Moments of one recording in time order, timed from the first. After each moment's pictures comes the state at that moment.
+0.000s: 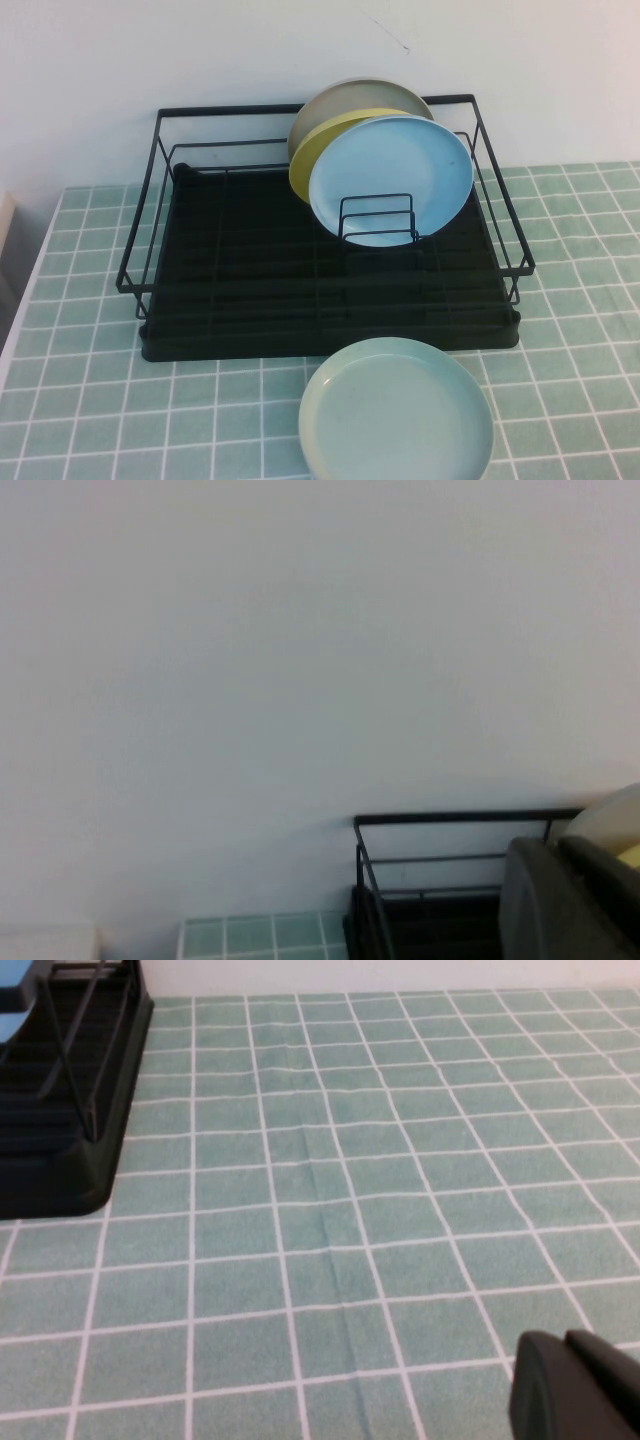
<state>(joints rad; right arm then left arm) -0.07 -0.01 0.01 -0.04 0.45 0.01 -0.08 0.72 -0.85 -0.33 0.25 0.20</state>
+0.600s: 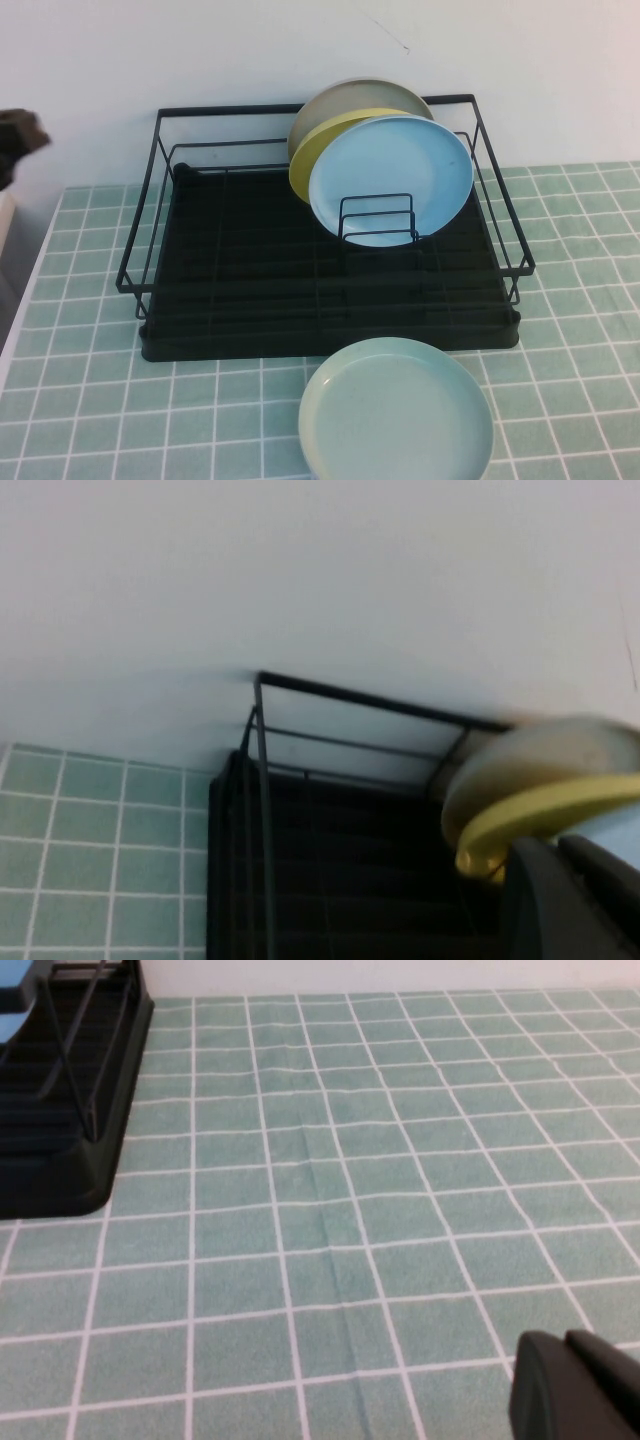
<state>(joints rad) -0.07 -0.01 0.01 -0.04 0.45 0.01 -0.08 1.03 -0.90 -0.79 0.27 0.34</state>
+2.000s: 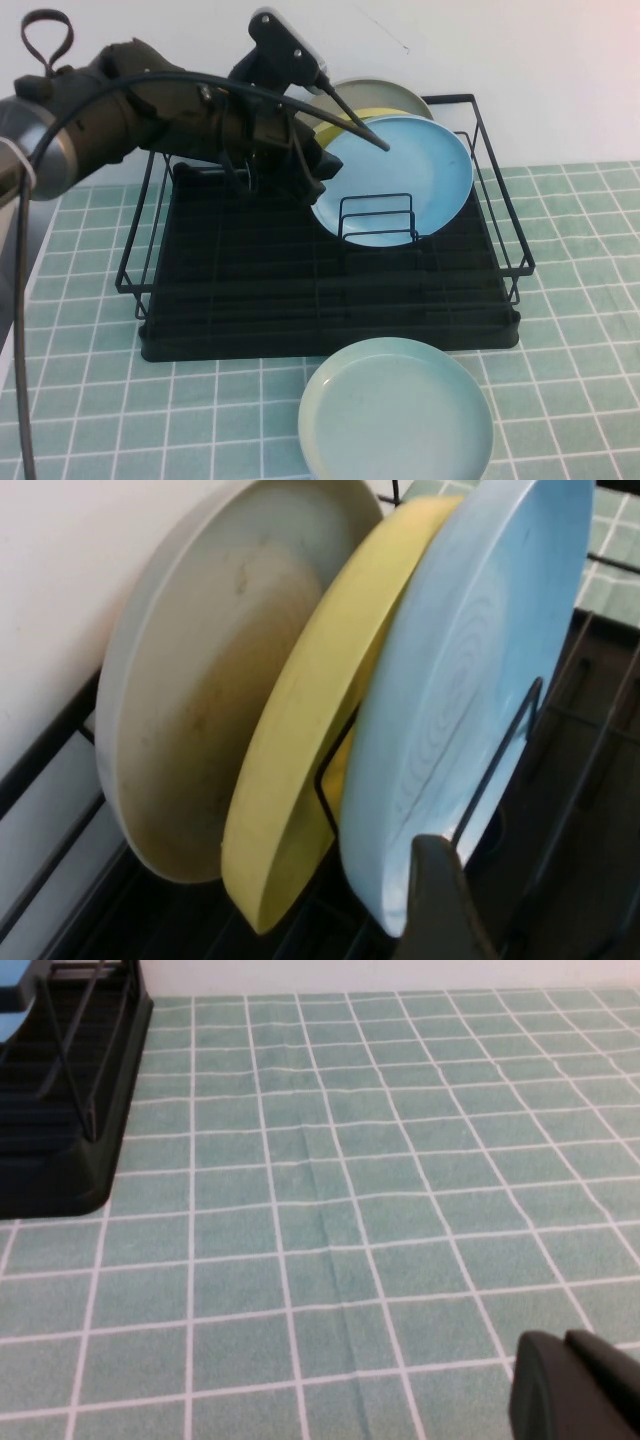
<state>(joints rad) -0.07 -0.01 0.01 -0.04 0.45 0.01 -0.39 1.84 -1.56 -0.77 0.58 1.15</state>
